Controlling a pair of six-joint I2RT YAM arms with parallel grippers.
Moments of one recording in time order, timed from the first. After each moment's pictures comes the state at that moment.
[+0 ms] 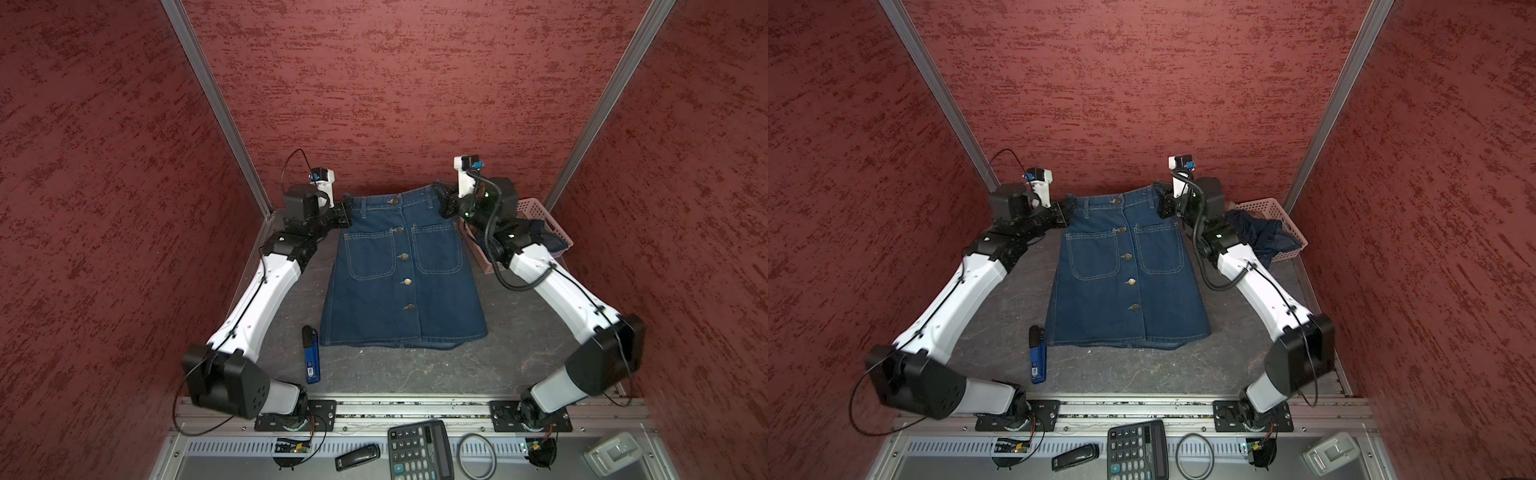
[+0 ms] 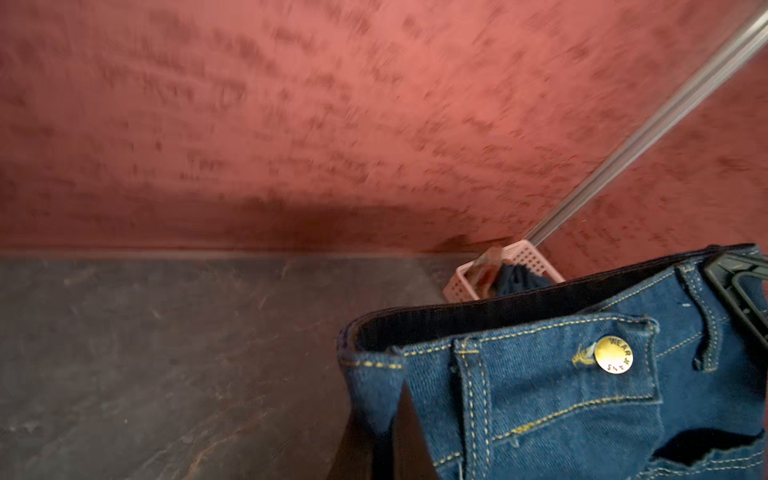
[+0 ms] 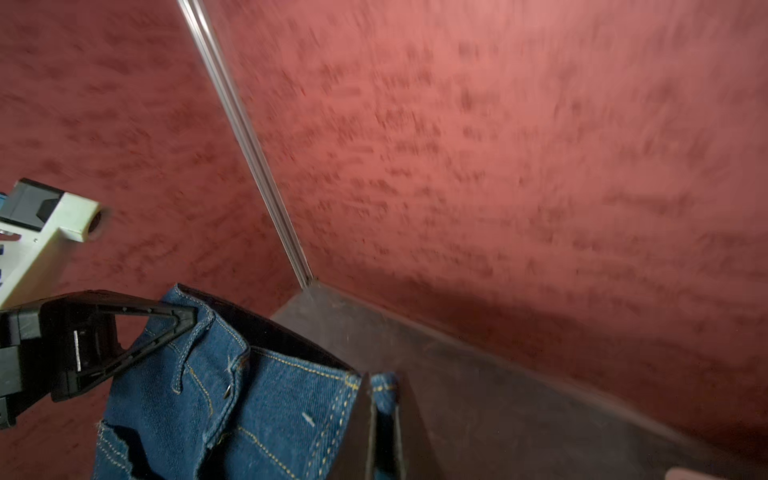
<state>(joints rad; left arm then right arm) -0.17 1.53 1.38 -0.25 0.25 -0.35 0.38 1.71 1.53 0.05 -0.24 0.24</state>
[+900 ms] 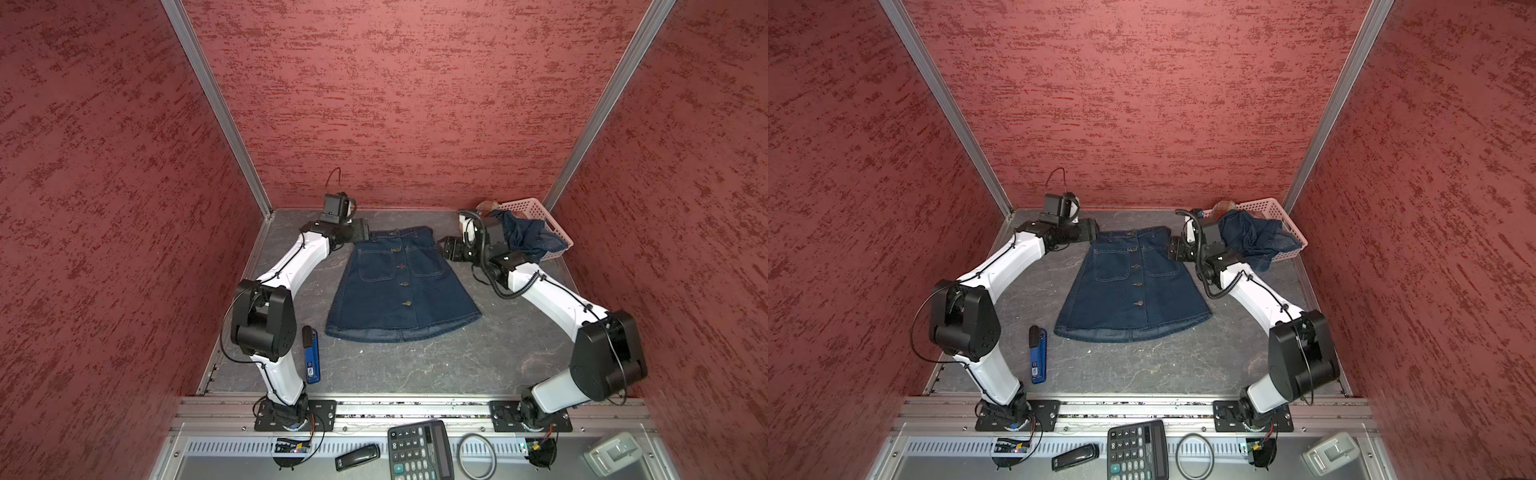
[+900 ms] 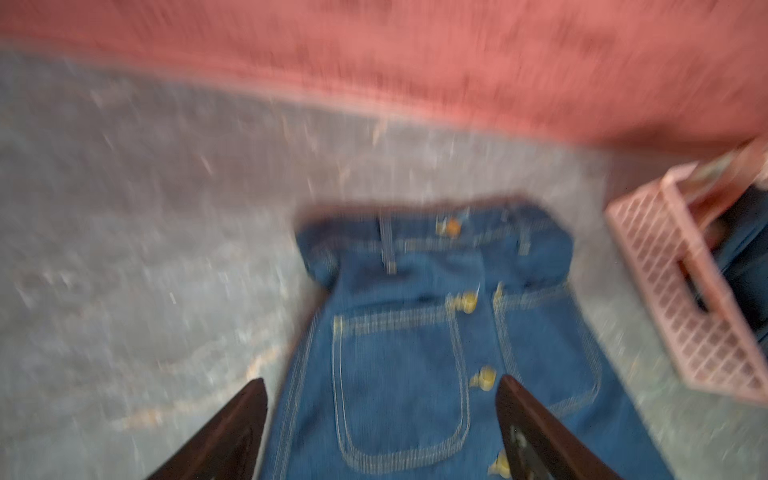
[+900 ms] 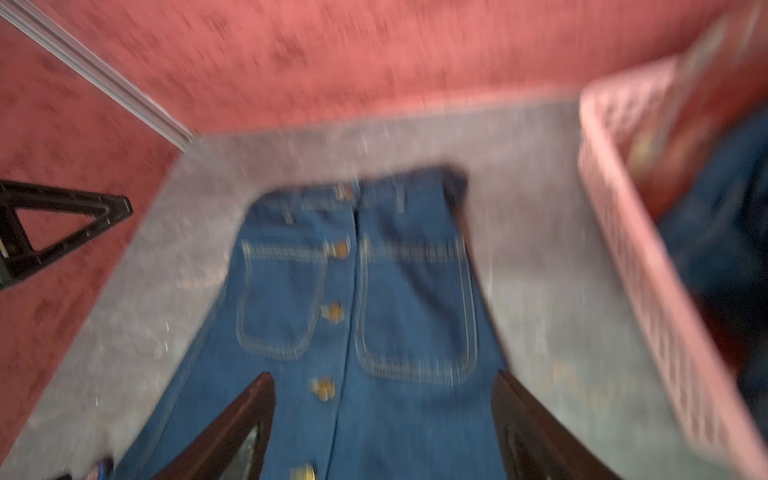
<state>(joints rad) -0.27 1.78 1.45 -0.52 0.01 -0.33 0.36 1.48 1.05 -0.22 -0.11 0.42</state>
